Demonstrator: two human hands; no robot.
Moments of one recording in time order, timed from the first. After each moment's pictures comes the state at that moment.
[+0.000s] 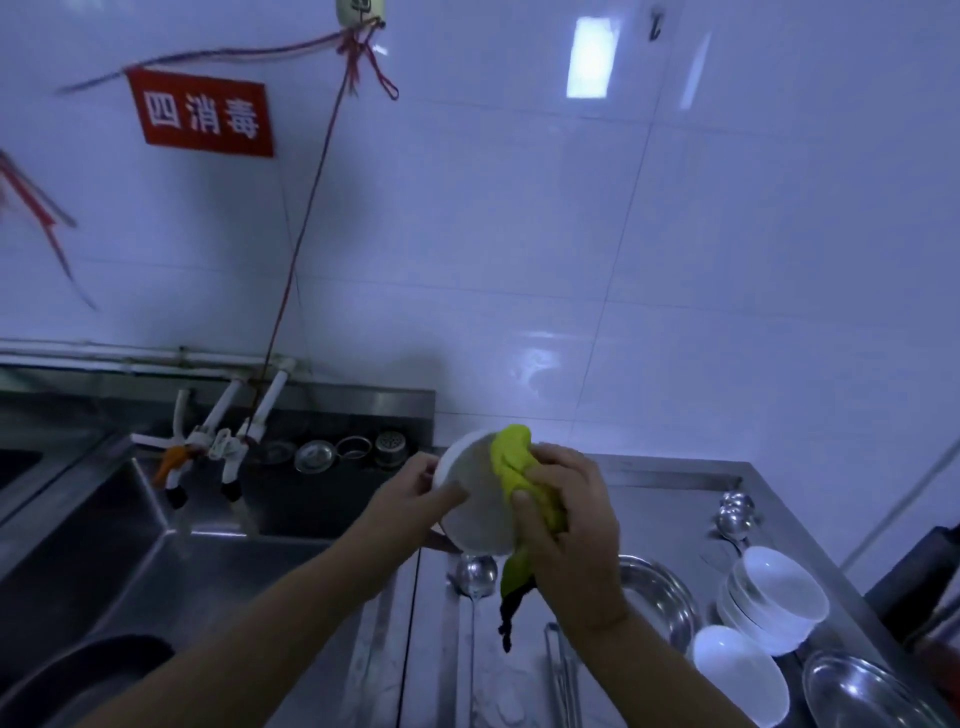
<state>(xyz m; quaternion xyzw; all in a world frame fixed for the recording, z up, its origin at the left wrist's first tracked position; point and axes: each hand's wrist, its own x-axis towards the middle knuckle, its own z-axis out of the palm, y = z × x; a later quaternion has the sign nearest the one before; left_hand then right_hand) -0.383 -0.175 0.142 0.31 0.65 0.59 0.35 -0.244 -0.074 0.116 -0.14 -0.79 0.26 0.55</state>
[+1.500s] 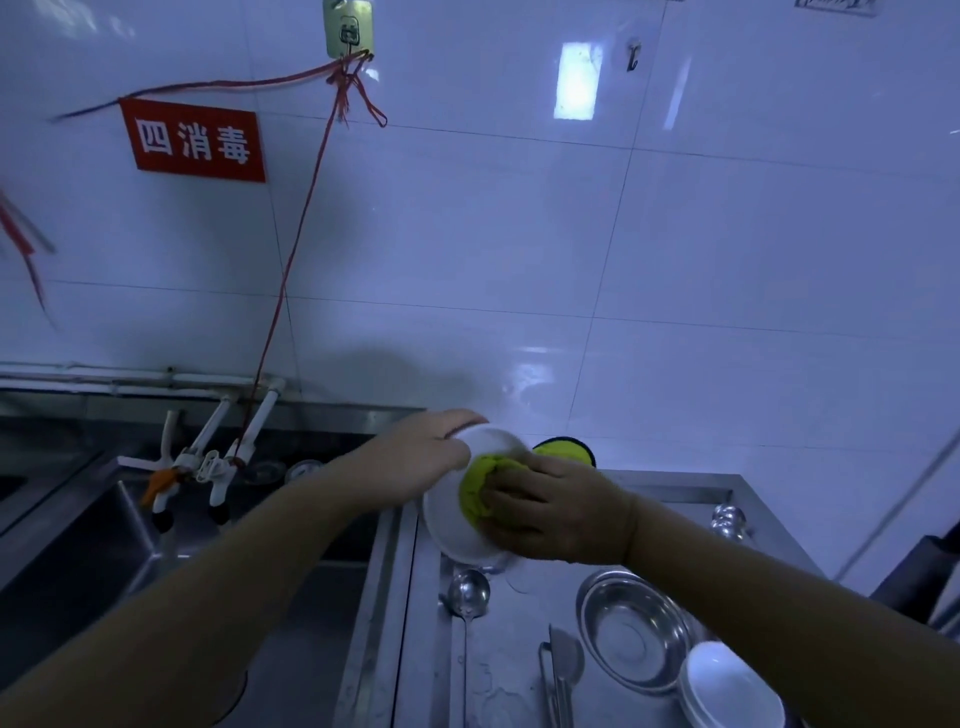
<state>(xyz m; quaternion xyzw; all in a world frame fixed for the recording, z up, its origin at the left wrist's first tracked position) -0.400 -0.152 0.219 0.56 0.69 0.39 0.24 -0.255 0.007 0.161 0.30 -0.85 -0.27 0.34</state>
